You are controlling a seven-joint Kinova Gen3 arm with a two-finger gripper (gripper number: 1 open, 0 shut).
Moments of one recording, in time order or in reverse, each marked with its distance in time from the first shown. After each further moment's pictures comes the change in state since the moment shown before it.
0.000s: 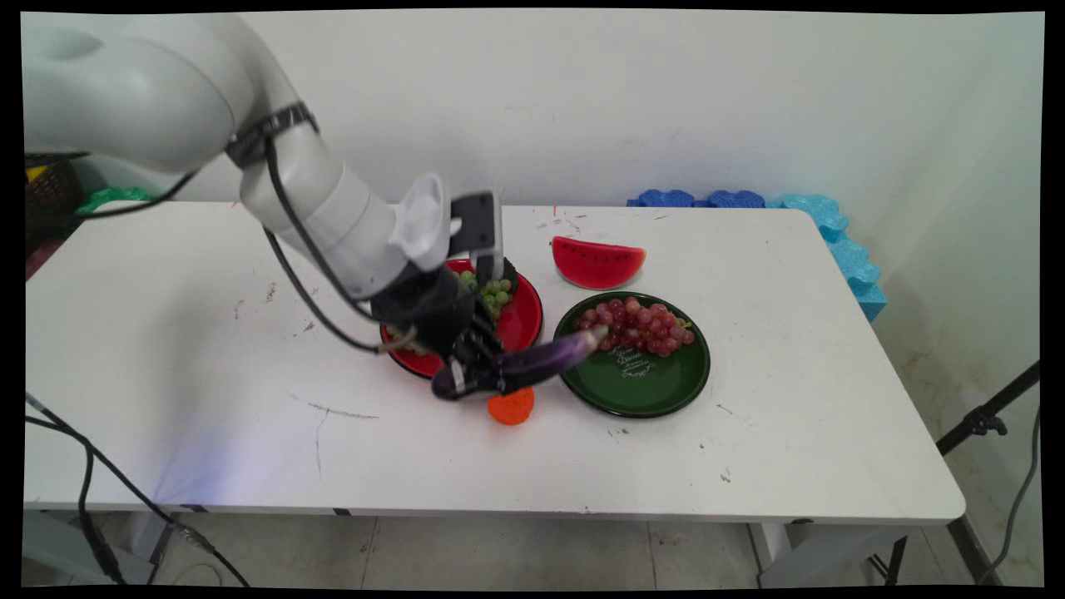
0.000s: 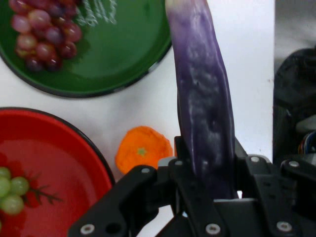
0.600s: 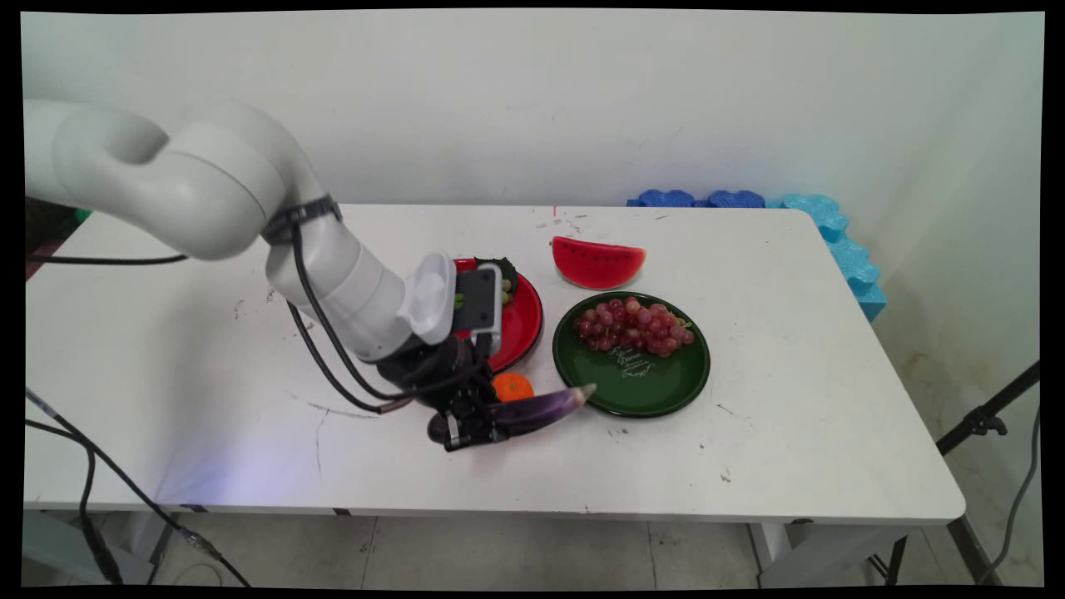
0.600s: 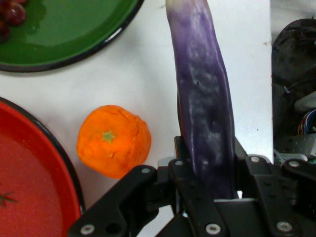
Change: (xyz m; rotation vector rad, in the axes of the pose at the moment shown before) arm -0.030 0.015 0.053 -0.026 -0.038 0.036
